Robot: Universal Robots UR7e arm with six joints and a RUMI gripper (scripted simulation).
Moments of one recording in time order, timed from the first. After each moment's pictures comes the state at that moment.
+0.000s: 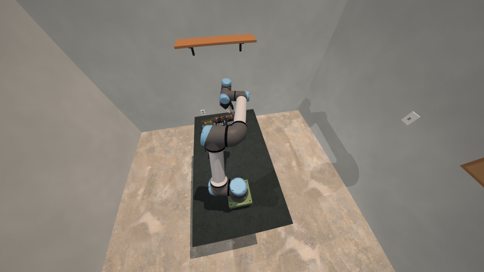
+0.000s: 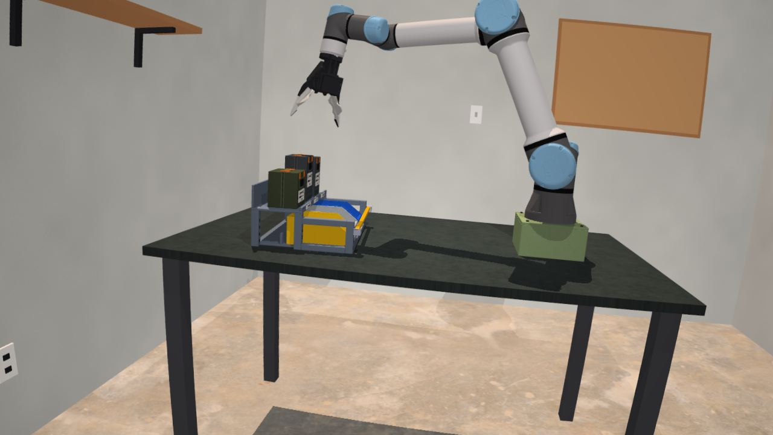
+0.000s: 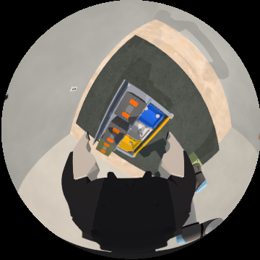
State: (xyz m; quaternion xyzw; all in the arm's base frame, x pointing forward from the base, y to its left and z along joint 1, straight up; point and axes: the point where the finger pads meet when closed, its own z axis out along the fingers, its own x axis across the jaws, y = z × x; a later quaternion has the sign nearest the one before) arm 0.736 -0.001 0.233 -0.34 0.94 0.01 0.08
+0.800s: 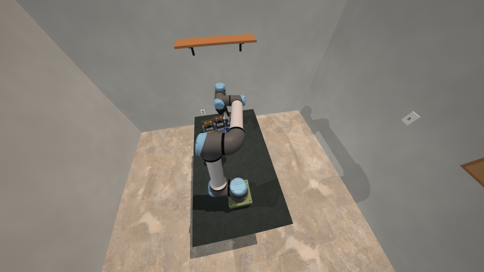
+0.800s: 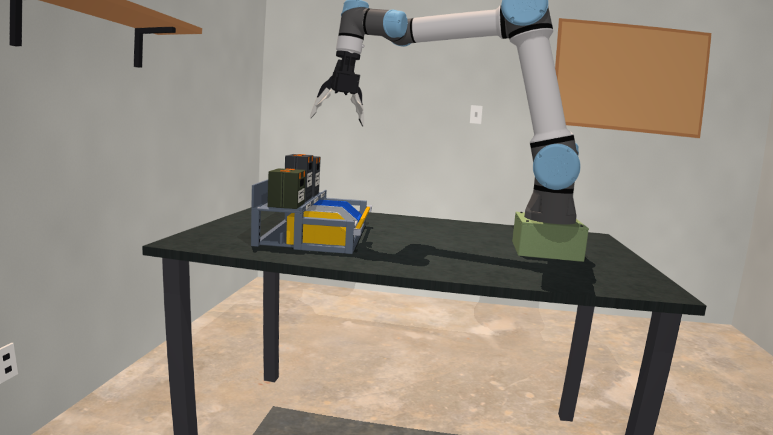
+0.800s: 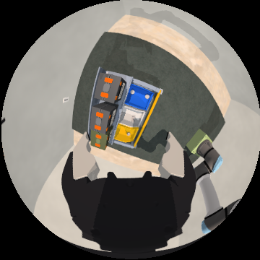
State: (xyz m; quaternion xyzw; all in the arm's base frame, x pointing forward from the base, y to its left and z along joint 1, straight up) arm 0.653 0.034 0.234 -0.22 0.97 0.00 0.05
